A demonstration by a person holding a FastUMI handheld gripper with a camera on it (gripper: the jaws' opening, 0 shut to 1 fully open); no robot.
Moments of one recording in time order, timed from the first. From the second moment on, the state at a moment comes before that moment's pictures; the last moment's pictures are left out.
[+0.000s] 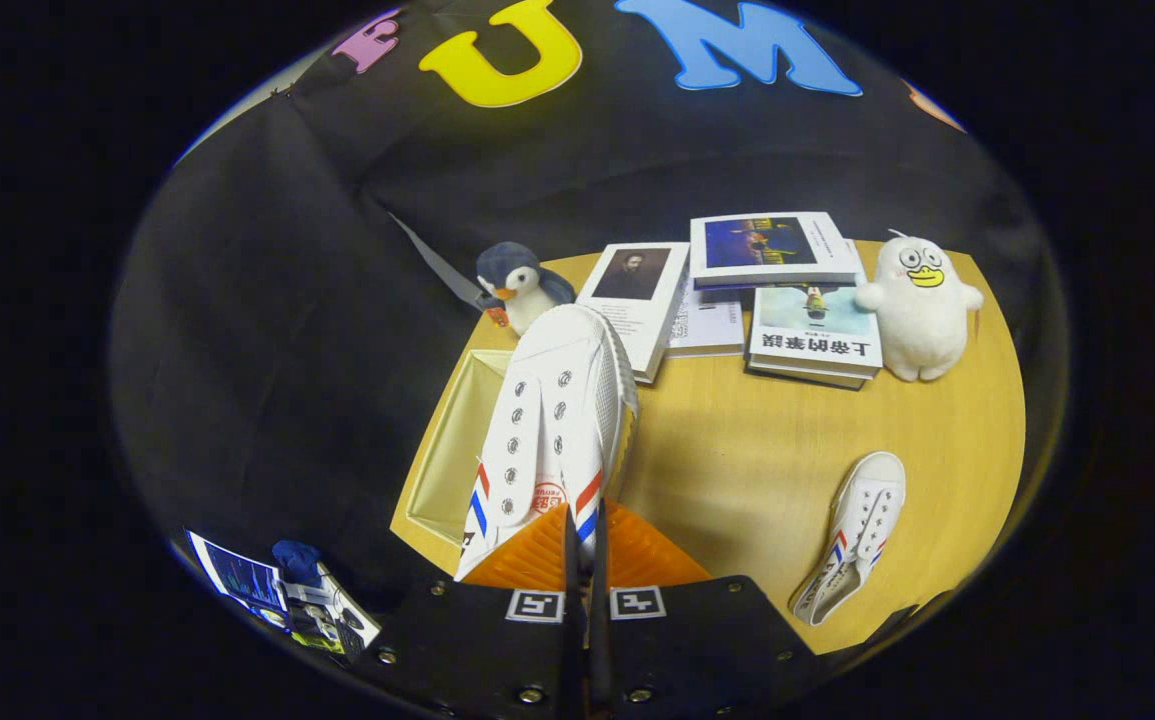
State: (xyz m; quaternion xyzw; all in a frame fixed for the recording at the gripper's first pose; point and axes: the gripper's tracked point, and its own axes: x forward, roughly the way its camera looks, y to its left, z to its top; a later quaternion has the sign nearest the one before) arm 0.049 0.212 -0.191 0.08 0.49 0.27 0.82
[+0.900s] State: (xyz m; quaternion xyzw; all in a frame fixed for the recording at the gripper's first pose) arm 0.068 0.343 -0.248 0.00 0.53 0.33 0.78
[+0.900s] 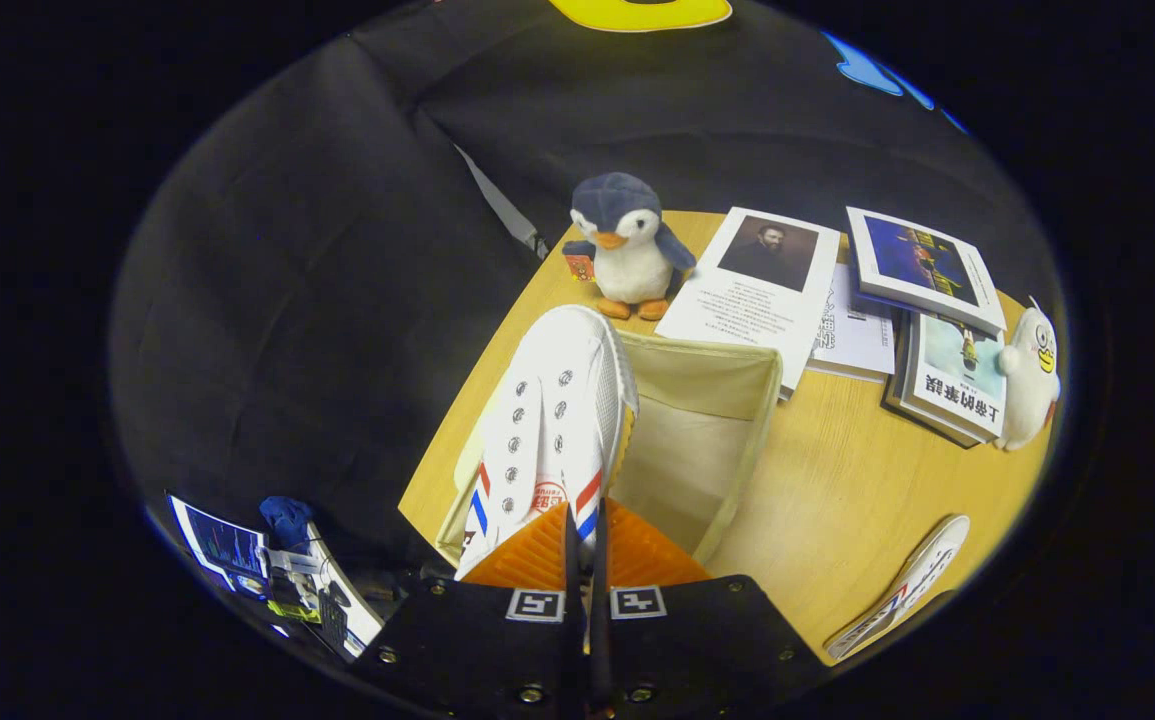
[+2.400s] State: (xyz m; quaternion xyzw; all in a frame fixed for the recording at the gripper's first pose) arm 0.077 0.145 -0.206 0.06 0.44 0.23 0.87
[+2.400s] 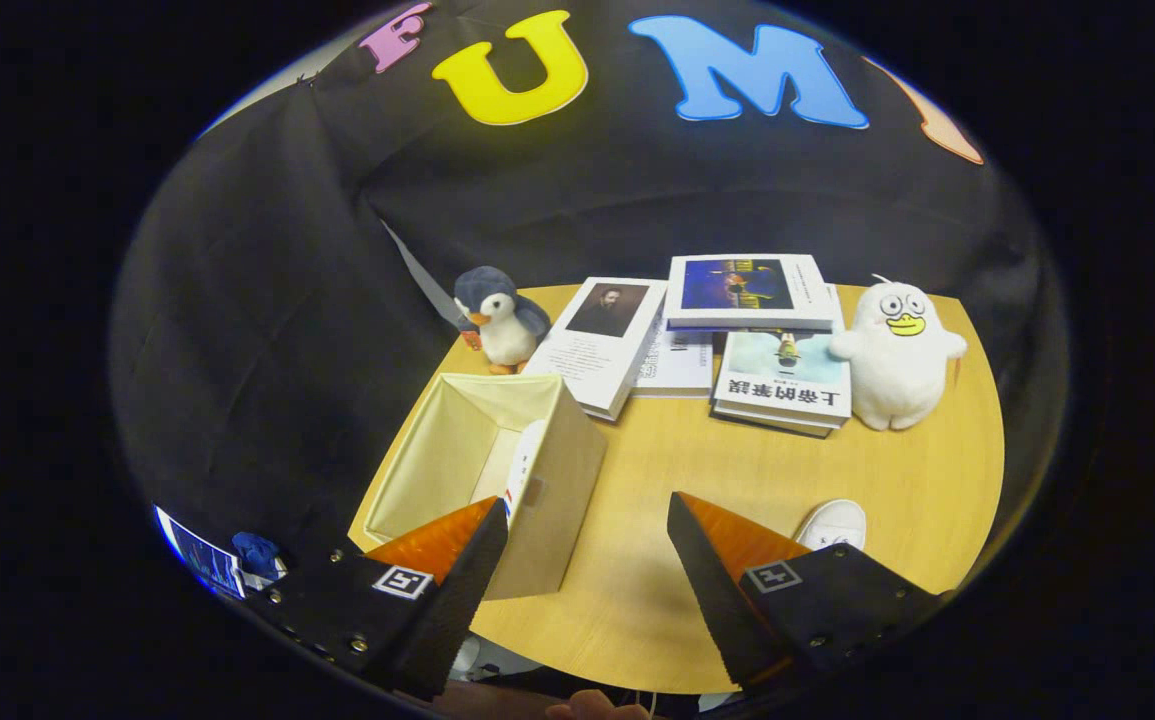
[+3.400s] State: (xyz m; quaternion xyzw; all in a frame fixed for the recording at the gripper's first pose) arm 0.022 -0.044 -0.337 0.13 0.54 0.05 0.83
